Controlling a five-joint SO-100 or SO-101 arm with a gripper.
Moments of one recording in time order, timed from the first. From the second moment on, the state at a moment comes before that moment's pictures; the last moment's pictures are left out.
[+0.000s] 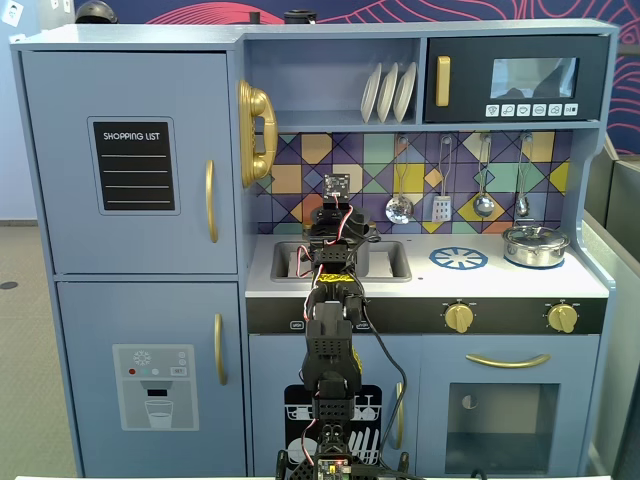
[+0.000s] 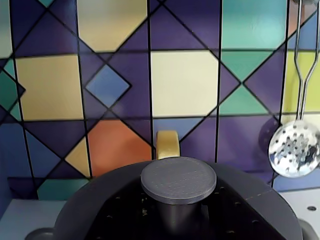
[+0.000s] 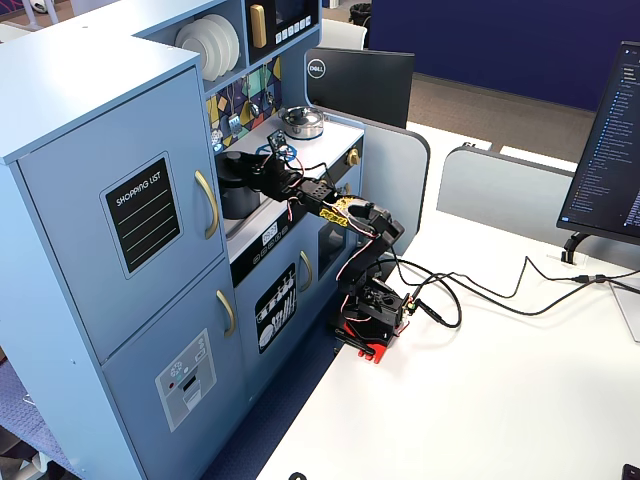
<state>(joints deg) 1.8 121.7 114.3 -6.9 -92.0</state>
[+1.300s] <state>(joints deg) 1.5 122.4 119.2 -7.6 -92.6</state>
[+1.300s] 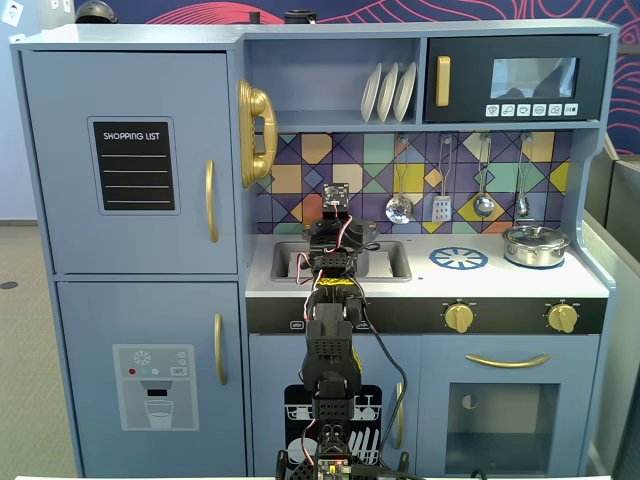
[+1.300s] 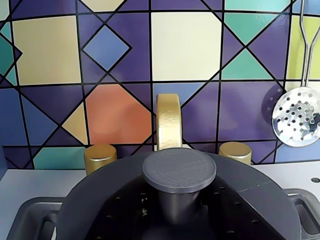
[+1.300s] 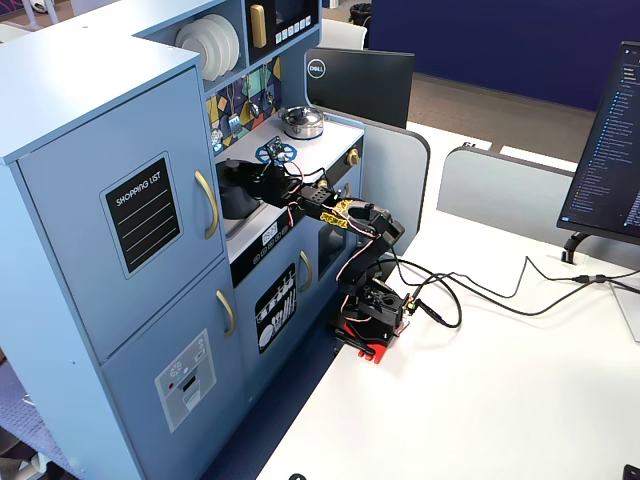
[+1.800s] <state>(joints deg) 1.7 138.1 124.6 7.0 -91.7</state>
